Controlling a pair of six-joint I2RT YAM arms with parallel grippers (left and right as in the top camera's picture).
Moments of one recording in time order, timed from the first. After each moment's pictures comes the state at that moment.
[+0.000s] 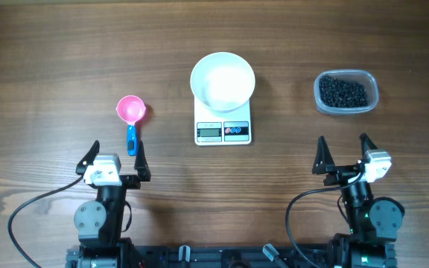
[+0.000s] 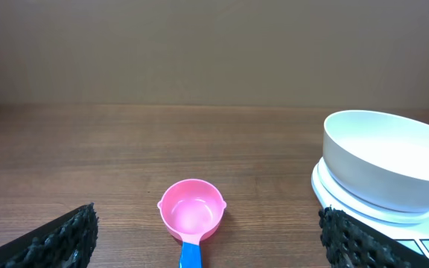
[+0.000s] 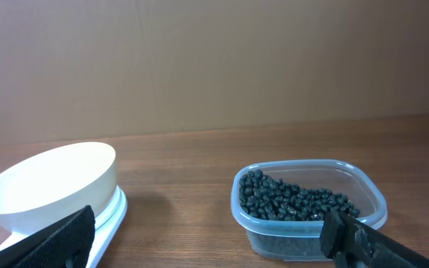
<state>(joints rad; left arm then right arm) 0.03 0.01 0.01 -0.07 0.05 -0.02 -0.12 0.02 0.01 0.01 -0.23 0.13</state>
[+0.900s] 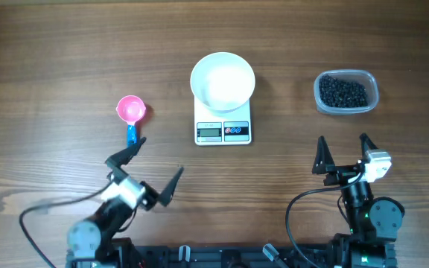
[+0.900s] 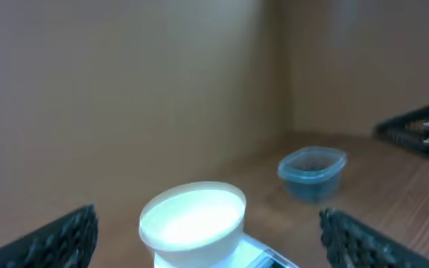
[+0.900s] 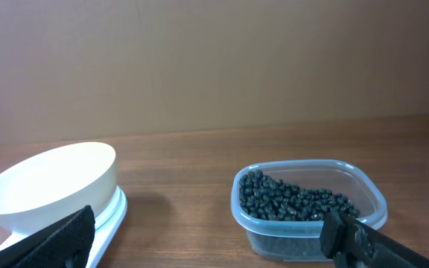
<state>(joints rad) 0.03 0.01 0.01 0.30 0.73 -0.02 -0.12 0.02 0.01 0.01 -0.23 0.13</state>
